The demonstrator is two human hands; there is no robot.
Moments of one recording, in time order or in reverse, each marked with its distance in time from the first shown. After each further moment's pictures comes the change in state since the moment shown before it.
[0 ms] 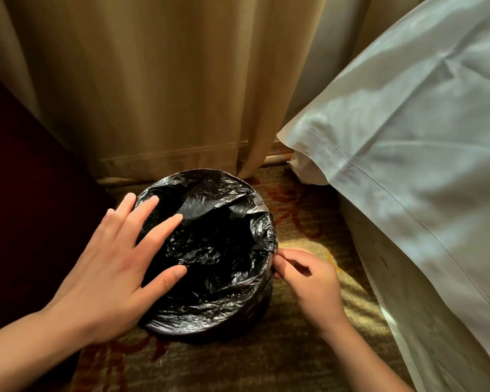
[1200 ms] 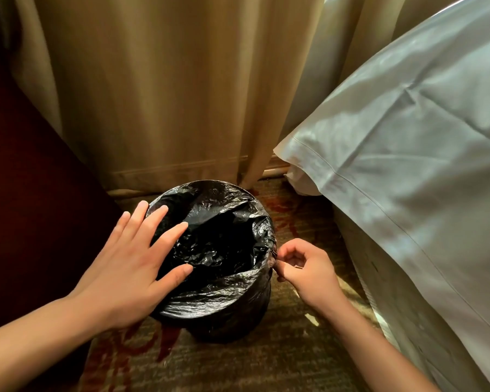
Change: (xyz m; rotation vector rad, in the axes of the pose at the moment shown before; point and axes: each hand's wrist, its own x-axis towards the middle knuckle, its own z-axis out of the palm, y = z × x) left_hand 0.002 0.004 -0.004 0.133 -0.079 -0.052; right_hand 0.011 -0.016 -0.014 -0.177 -0.102 0.020
